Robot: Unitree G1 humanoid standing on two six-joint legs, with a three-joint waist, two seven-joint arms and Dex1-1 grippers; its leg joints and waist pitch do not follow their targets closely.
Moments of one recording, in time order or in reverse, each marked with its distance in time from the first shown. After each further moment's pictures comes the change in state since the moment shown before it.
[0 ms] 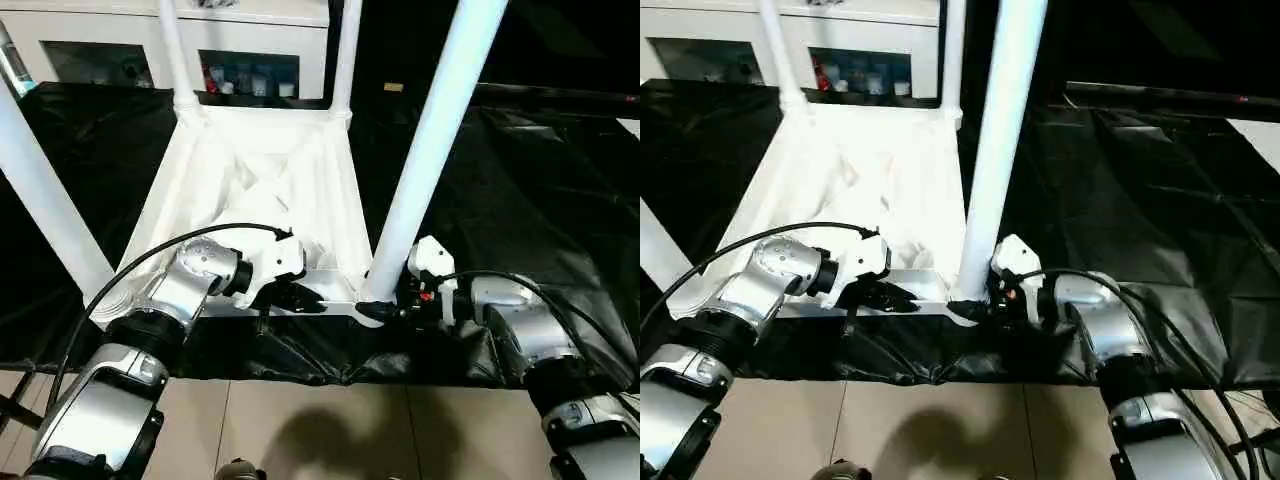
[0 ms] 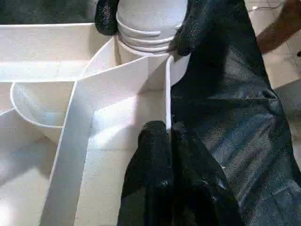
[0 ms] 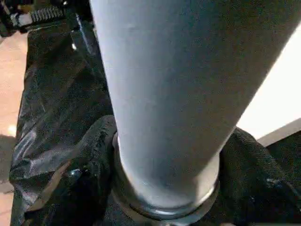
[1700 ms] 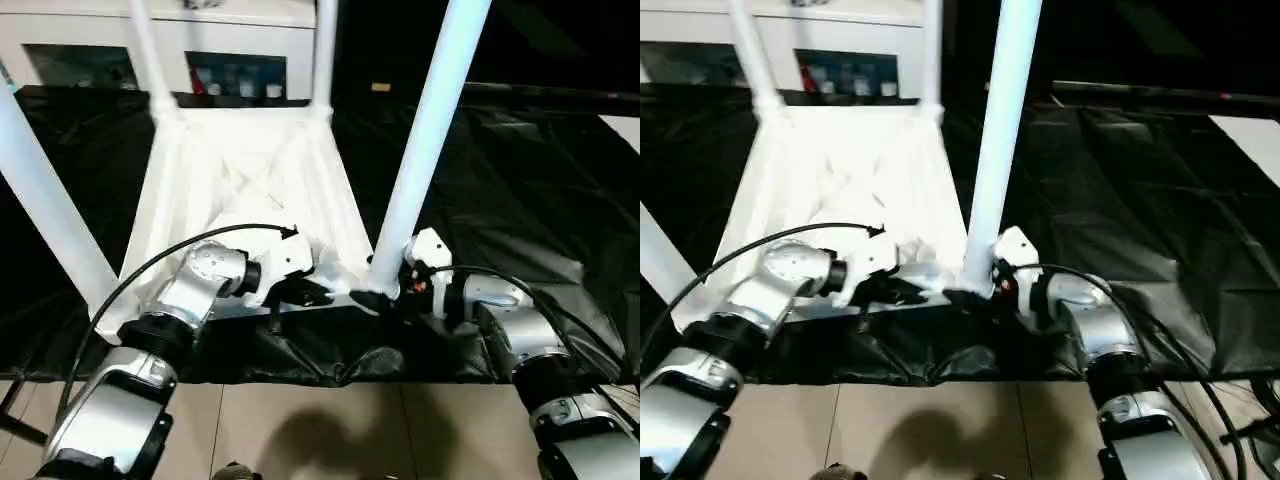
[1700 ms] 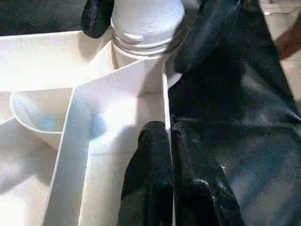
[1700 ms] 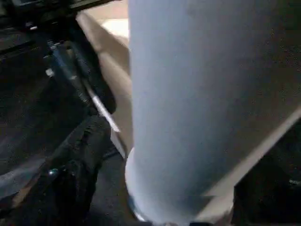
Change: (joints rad) left arm 0.013 -0.011 0.006 -0.007 0.010 -0.019 0.013; right arm -0.040 0.014 -0.009 0.056 0.002 -0.029 -0.017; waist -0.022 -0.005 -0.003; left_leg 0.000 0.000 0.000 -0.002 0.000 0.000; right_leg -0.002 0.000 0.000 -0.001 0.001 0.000
